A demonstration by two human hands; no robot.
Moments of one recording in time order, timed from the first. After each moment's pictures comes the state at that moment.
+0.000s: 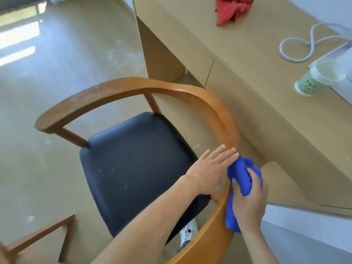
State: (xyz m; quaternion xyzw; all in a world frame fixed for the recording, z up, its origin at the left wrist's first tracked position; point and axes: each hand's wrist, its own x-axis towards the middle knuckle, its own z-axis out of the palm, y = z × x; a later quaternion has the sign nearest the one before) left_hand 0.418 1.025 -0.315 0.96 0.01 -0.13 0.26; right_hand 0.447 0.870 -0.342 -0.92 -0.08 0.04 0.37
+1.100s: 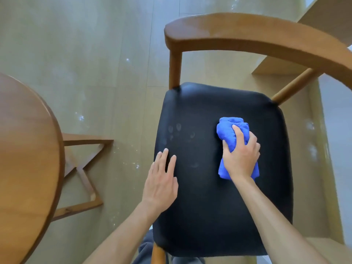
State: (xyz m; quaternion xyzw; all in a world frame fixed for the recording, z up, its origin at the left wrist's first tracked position) left_hand 0.122 1.085 -0.487 0.76 0.60 -0.08 0.24; right_hand 0.343 1.136 -0.507 -0.84 -0.50 0.13 0.15
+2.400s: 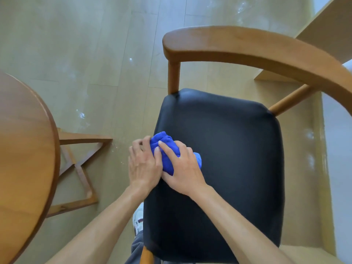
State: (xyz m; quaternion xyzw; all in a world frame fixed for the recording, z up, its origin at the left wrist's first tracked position) left_hand 0.118 1.148 -0.474 0.55 0.79 0.13 0.25; right_hand 0.247 1.139 -0.478 -0.58 -0.73 0.35 0.10
